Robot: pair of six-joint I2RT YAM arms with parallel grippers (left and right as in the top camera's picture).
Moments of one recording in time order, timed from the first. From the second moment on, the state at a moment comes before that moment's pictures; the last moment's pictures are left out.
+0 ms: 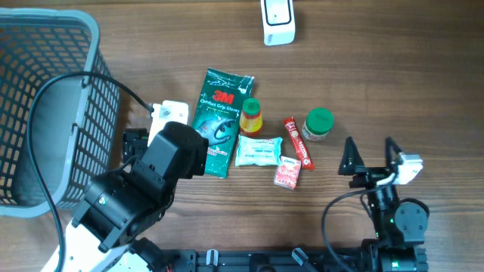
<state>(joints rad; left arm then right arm) -0.67 0.99 1.18 -1.13 -0.52 -0.34 0.00 0.01 0.01 0.01 -0.11 0.36</state>
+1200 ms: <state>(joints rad) -0.67 0.99 1.18 -1.13 -0.51 -0.34 0.01 1.22 1.07 -0.43 -0.61 0.71</state>
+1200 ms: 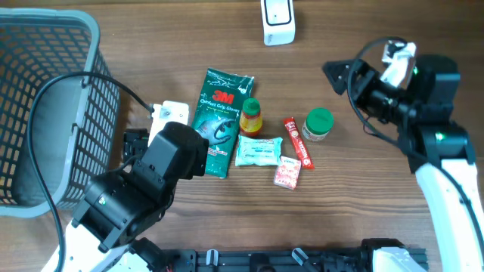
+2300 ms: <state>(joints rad) -0.67 0.99 1.18 -1.13 -0.51 -0.34 0.07 1.64 1.07 -0.71 -0.30 1.53</state>
